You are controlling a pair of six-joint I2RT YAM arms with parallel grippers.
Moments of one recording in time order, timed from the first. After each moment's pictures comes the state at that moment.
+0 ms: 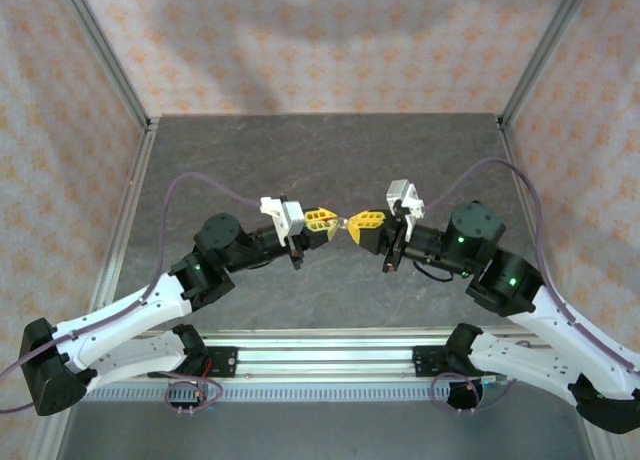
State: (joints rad) left arm -0.85 0.96 0.76 0.32 0.32 -0.02; right arm 0.88 0.76 1.01 -0.32 -0.31 0.15
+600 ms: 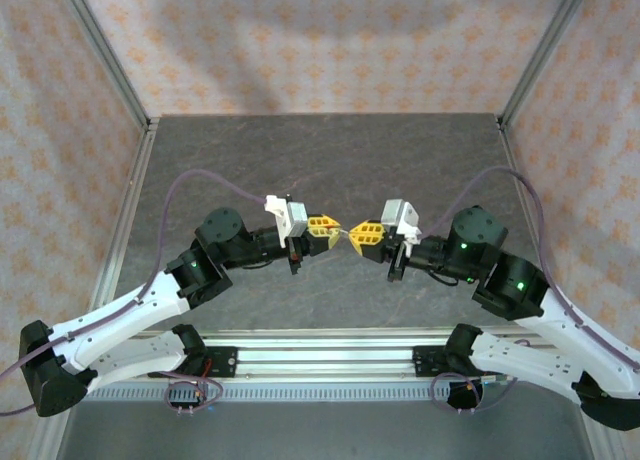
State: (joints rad) left arm -0.84 0.96 0.81 0.21 0.43 -0.06; right arm 0.95 0.74 1.04 -0.42 -0.30 -0.15
